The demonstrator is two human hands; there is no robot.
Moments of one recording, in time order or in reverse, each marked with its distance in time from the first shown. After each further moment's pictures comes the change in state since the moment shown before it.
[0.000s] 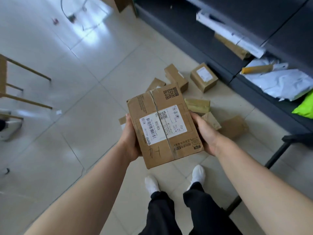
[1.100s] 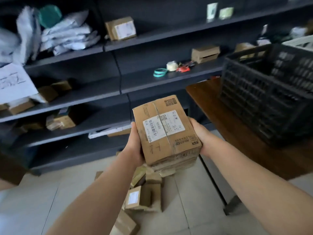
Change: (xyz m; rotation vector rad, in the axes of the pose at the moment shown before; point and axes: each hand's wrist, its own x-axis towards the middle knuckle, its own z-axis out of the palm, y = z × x) left_hand -0.250 -0.014 0.150 0.777 -0.675 0.185; right_hand -0.332 0.061 0.043 0.713 0.761 -0.573
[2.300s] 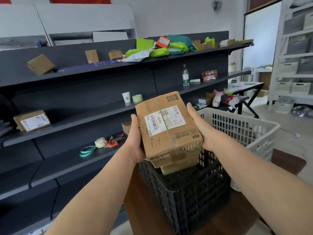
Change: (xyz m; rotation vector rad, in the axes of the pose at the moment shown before) left_hand -0.004 0.064 0.515 0.173 -0.493 0.264; right_hand -0.121 -0.279 -0.419 -0.006 0.226 -0.425
